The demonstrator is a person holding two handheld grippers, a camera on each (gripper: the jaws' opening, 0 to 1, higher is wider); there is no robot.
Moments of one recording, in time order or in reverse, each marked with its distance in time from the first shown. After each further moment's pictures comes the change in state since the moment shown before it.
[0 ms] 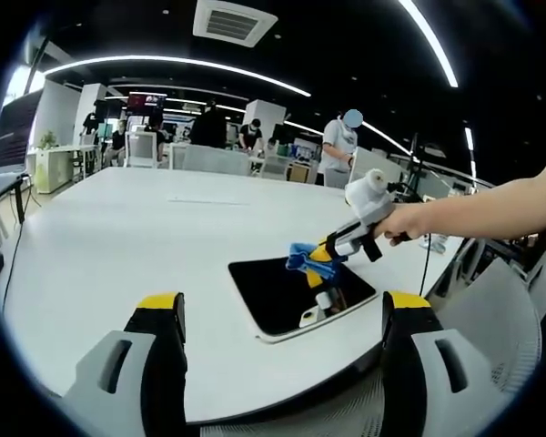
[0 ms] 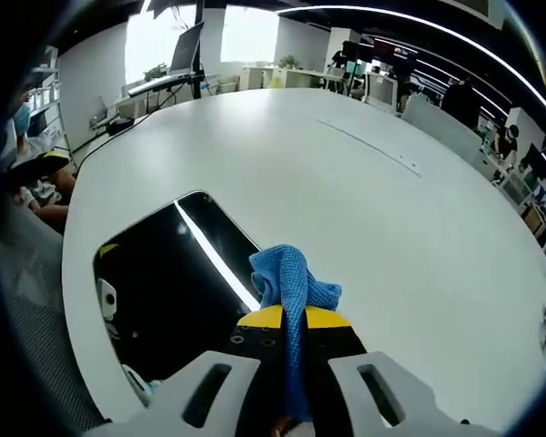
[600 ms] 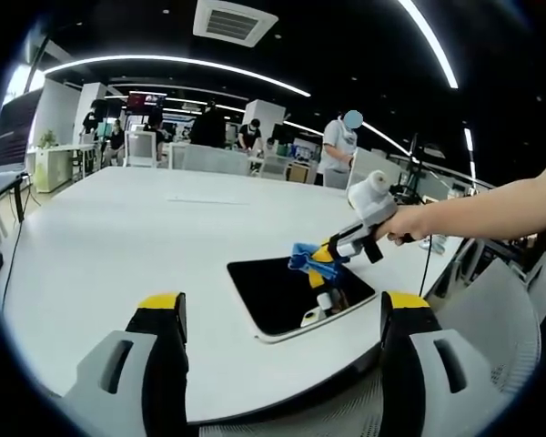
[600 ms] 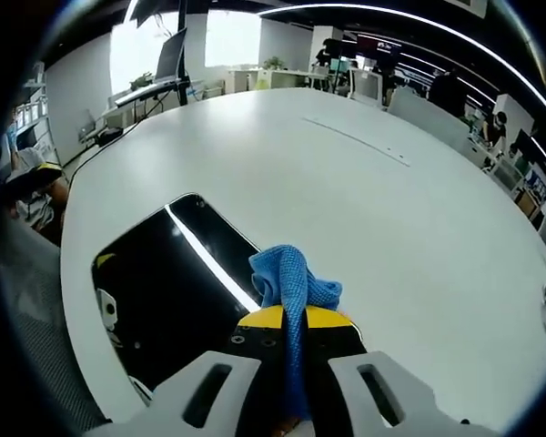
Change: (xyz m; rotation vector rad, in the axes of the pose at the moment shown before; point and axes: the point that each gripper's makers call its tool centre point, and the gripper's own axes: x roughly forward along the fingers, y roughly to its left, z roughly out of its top) left arm 0.000 0.000 0.000 -0.004 0.001 -0.003; right arm 0.002 0.000 -0.002 0.066 -0.002 -0.025
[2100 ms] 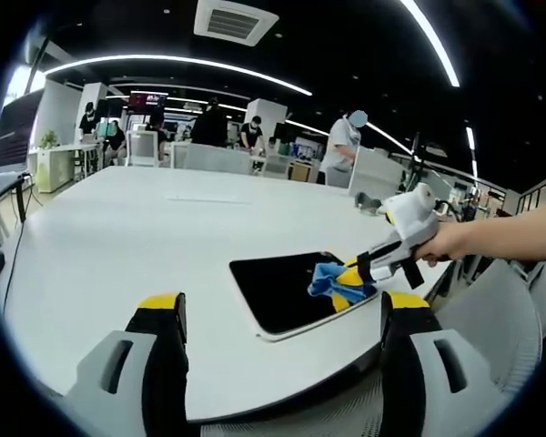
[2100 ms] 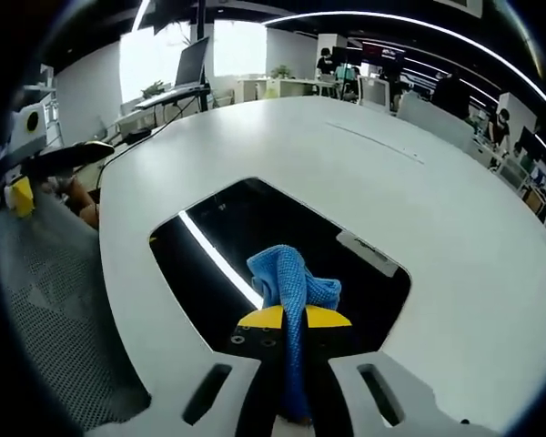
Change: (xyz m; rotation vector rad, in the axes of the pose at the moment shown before) left arm -0.002 0.001 -0.001 0.003 0.005 0.011; right arm -0.044 0.067 -0.032 -0.008 -0.045 0.065
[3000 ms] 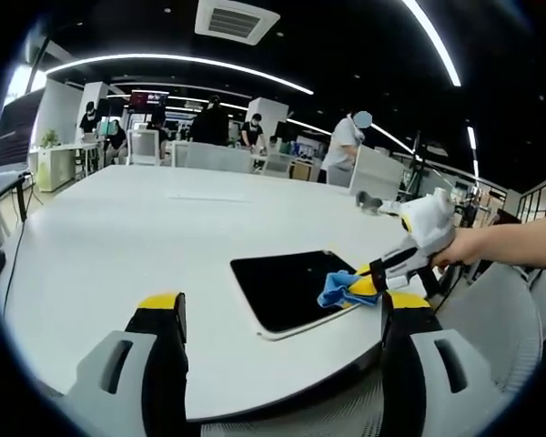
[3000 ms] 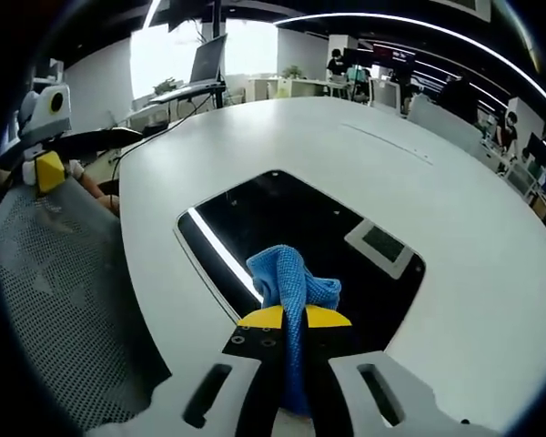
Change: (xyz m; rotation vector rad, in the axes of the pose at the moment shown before) left arm -0.001 0.000 -0.002 -0.002 0.006 0.005; right arm -0.014 0.023 -0.013 -0.027 0.000 0.022
